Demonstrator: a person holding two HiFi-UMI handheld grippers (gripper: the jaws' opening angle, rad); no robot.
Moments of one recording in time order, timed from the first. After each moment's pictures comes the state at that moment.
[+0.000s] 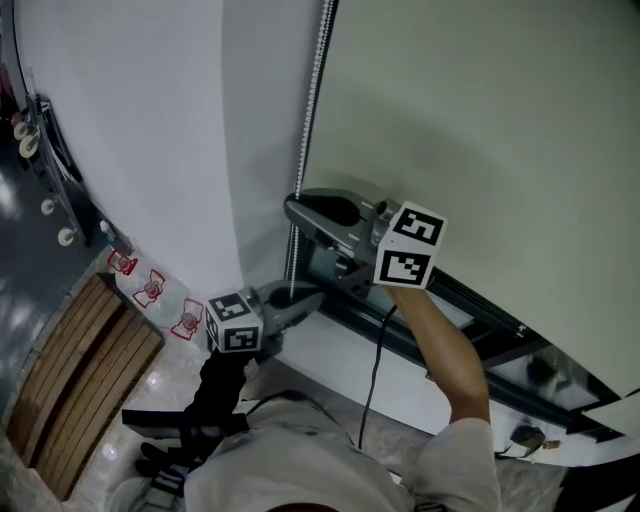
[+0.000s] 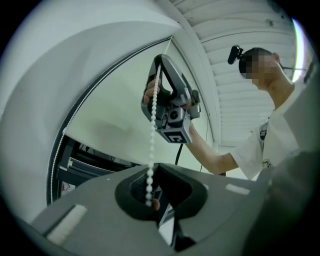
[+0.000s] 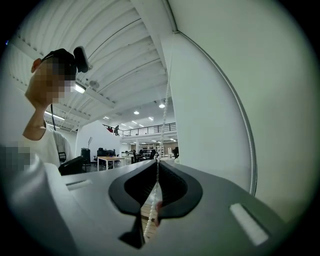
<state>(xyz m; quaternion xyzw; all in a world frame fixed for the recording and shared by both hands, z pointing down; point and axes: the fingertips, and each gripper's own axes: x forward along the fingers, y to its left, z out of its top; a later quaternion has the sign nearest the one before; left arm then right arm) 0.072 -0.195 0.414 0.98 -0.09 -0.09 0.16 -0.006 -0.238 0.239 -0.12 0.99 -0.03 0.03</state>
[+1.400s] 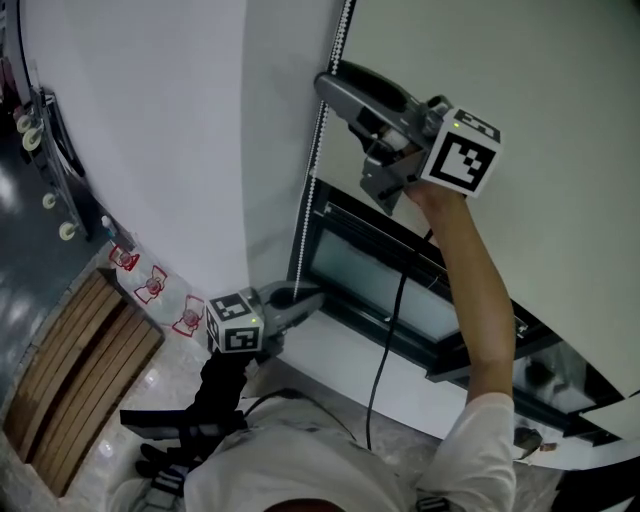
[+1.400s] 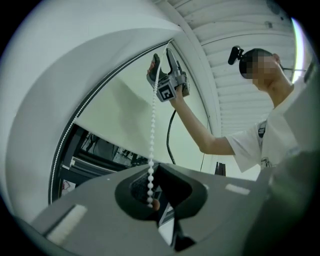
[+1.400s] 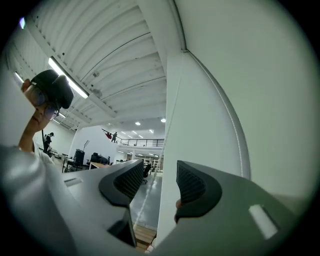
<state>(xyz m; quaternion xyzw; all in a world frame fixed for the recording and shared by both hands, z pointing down) 0.067 -0.195 0.417 0.98 -0.10 -0.10 0.17 0.010 -0.286 0.084 -0.13 0.99 0.04 0.10</state>
